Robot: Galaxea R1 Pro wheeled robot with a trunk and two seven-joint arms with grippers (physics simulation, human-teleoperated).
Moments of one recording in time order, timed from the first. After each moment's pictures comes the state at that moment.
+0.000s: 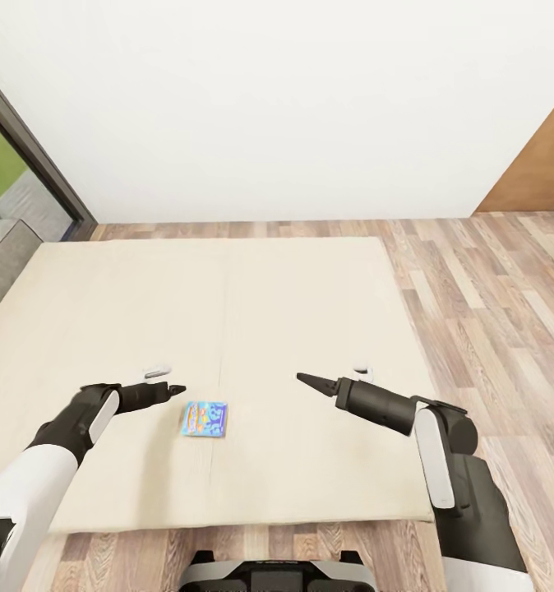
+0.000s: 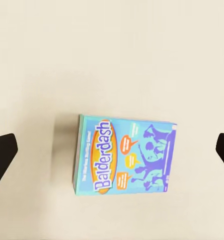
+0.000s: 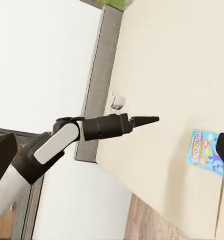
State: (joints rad) left arm -0.88 0.24 0.02 -0.57 0.21 0.57 -0.41; right arm -0.48 0.10 -0.16 -1.58 -0.30 1.04 0.89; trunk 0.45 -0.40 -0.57
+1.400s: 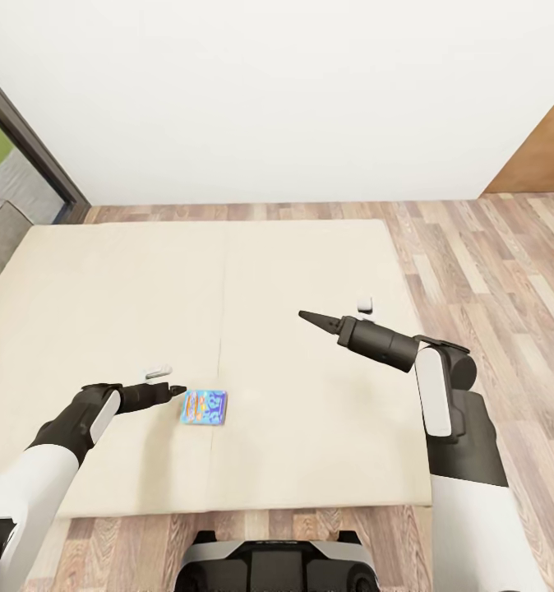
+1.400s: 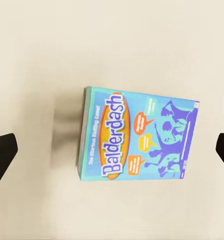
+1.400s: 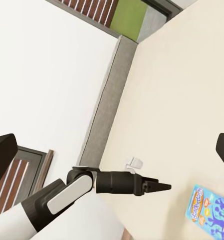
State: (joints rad) left arm -0.88 0.23 0.01 -0.58 0.21 0.58 -0.41; right arm -0.73 0.09 -0.16 -1.53 -0.38 1.04 0.84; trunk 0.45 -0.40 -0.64
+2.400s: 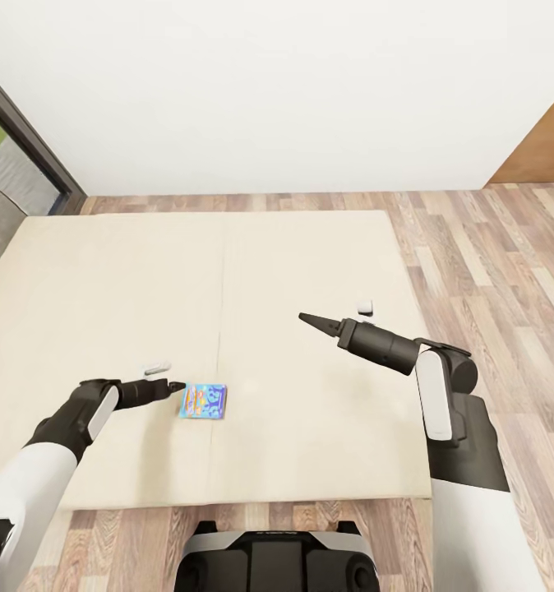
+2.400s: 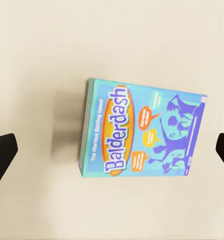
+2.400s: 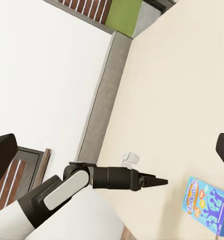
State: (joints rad) left arm -0.88 0.24 0.02 -0.62 0.21 0.62 -0.41; right arm -0.72 0.09 -0.16 -1.54 -0.37 1.04 0.84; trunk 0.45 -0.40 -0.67
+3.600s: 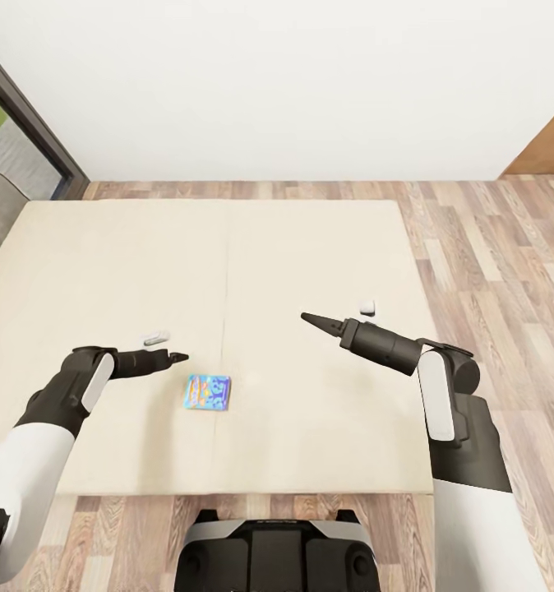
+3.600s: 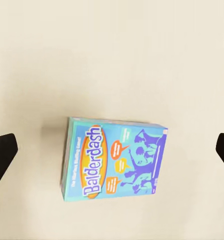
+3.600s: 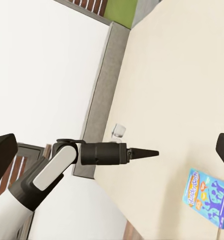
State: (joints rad) left arm -0.93 0.24 0.03 -0.80 0.24 0.81 -0.43; right arm -0.71 0.09 -0.16 -1.54 -0.38 1.04 0.84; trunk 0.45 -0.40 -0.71
